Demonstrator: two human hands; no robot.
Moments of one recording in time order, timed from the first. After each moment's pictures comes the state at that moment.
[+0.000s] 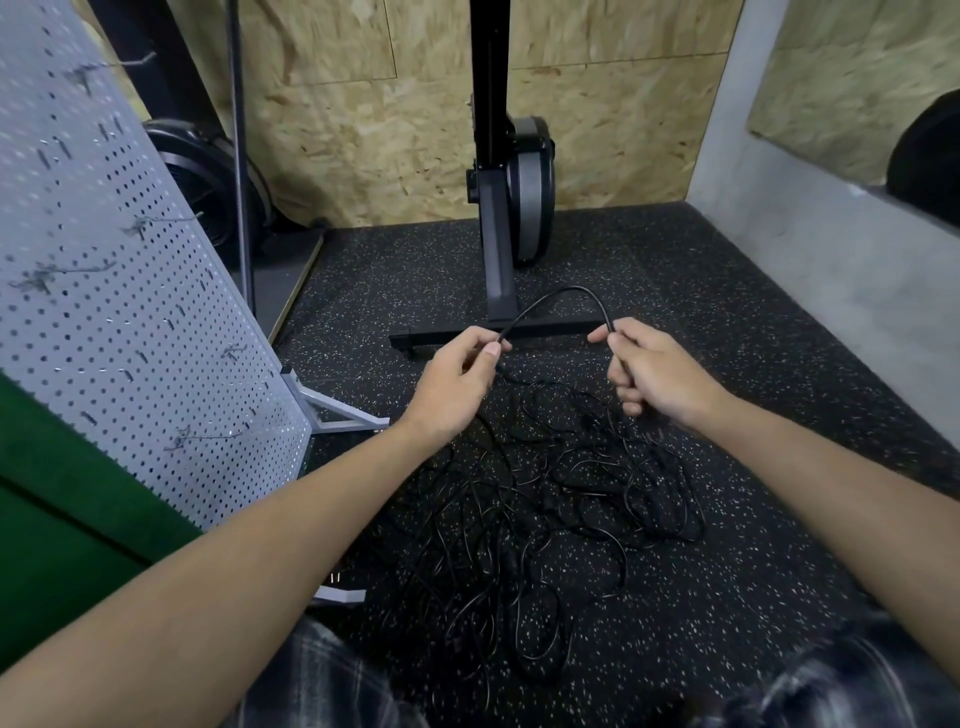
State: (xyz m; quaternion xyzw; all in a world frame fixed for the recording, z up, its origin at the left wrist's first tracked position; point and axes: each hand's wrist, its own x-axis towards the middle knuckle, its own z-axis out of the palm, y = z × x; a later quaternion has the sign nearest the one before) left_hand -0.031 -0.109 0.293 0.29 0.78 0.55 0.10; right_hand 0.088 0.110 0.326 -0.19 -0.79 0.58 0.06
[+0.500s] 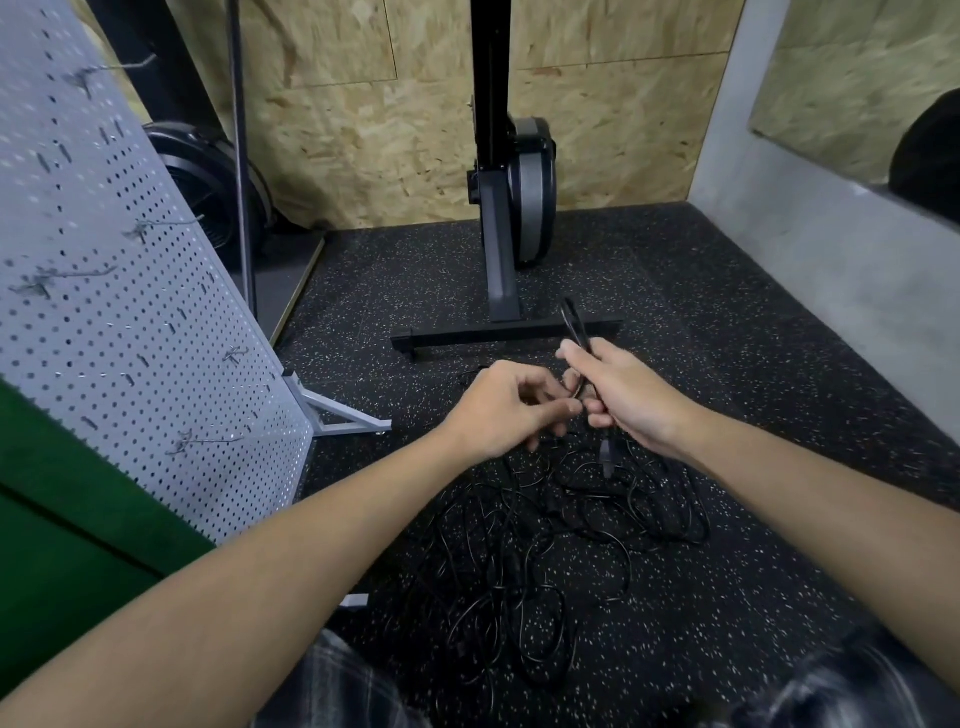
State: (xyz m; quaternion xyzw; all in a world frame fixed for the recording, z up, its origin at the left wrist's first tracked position) left_hand -0.001 -0.087 0.300 0.39 0.76 0.48 0.19; right_hand 0.079 0.071 0.319 -0.16 -0.74 0.65 0.03
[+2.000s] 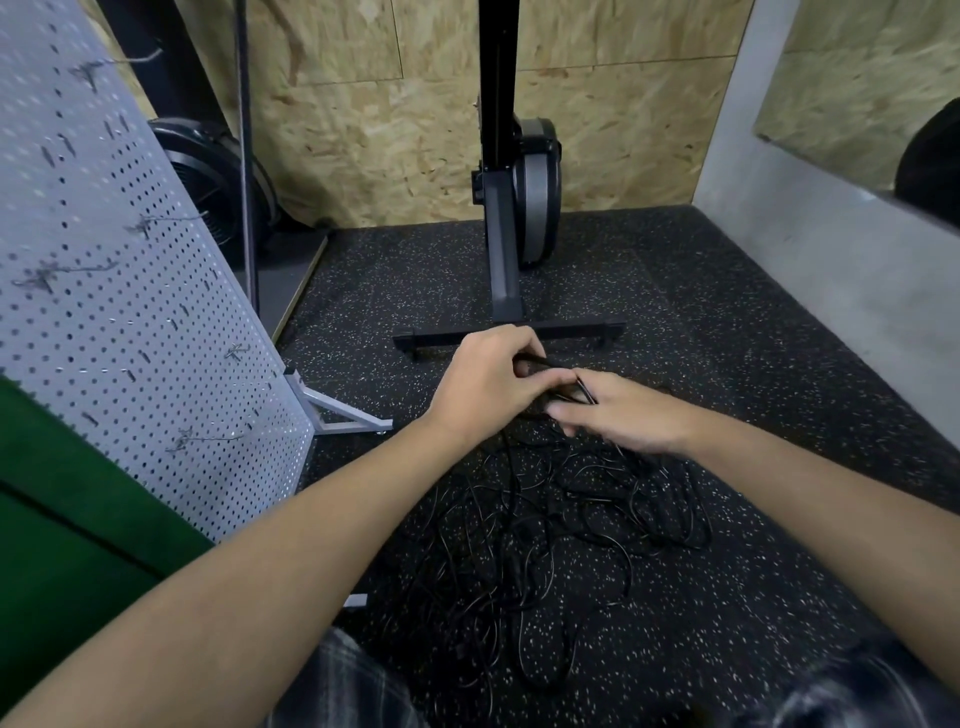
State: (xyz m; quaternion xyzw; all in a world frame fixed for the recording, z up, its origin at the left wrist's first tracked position) left_hand -0.024 -0.087 0.310 0.42 0.81 0.41 -0.09; right_hand 0.080 0.082 0.319 -0.04 -0.90 0.41 -0.10
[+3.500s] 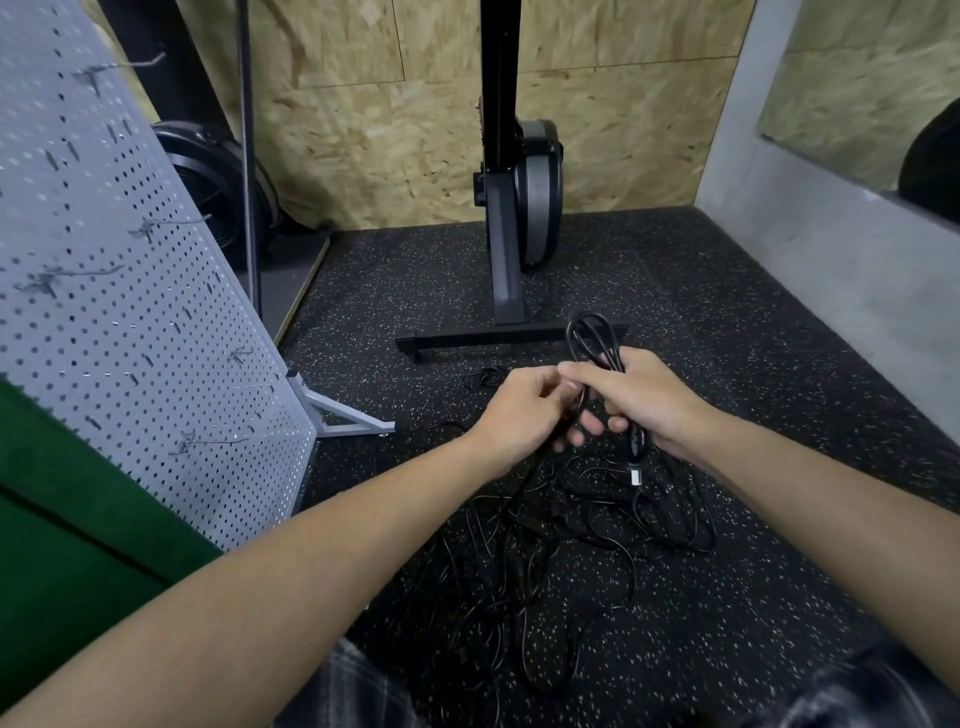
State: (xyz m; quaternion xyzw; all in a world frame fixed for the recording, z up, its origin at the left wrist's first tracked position) left_hand 0.009 -0.066 0.296 0.30 0.72 0.57 0.27; right_hand 0.081 0.076 0.328 -0.16 -0.79 0.59 0.03
